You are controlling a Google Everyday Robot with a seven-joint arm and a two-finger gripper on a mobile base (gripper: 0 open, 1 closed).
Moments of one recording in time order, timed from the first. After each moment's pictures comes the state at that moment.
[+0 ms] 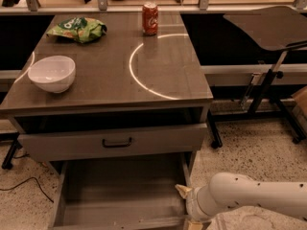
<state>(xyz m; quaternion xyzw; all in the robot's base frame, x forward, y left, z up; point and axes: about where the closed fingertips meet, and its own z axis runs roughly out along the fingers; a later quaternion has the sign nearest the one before) 0.369 -0.095 0.451 -0.70 0.67 0.16 0.19</state>
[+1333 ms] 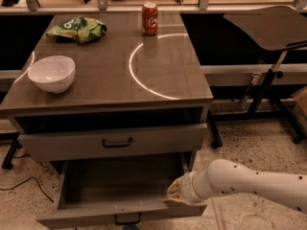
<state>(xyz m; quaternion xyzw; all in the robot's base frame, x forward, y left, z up) 0.425 -0.070 0.477 -0.70 0.65 0.14 0.26</state>
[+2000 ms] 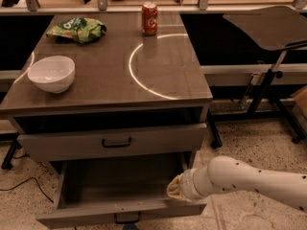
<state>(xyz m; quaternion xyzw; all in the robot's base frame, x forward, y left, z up) 0.433 -0.069 0.490 -0.69 0.65 0.14 0.27</state>
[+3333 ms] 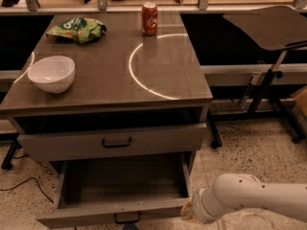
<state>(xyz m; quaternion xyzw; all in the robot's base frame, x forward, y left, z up) 0.362 -0.116 0.453 -0.71 0.67 0.14 0.17</state>
